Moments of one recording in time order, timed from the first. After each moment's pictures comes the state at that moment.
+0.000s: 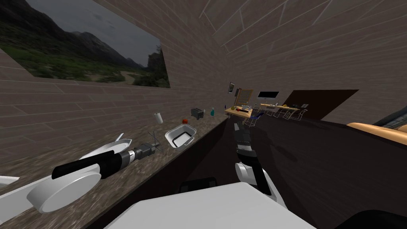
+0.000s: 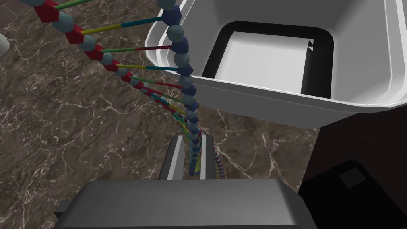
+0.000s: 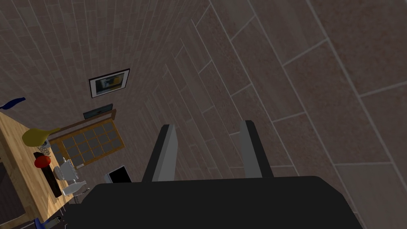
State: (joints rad) left arm 0.53 1.28 0.04 -2.07 1.22 0.26 1.34; right arm 0.50 -0.01 -0.07 -2.28 0.03 -0.44 -0.07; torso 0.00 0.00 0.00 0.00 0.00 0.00
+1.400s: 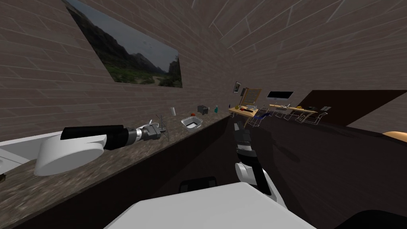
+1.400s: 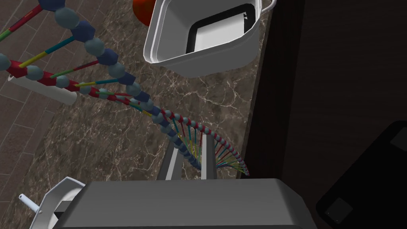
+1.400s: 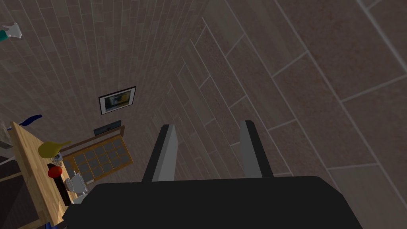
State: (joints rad) left arm 0.39 1.58 0.22 -2.25 1.23 0.42 1.35; right arm 0.50 -0.01 -0.07 -2.28 0.03 -0.44 -0.07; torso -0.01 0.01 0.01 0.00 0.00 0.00
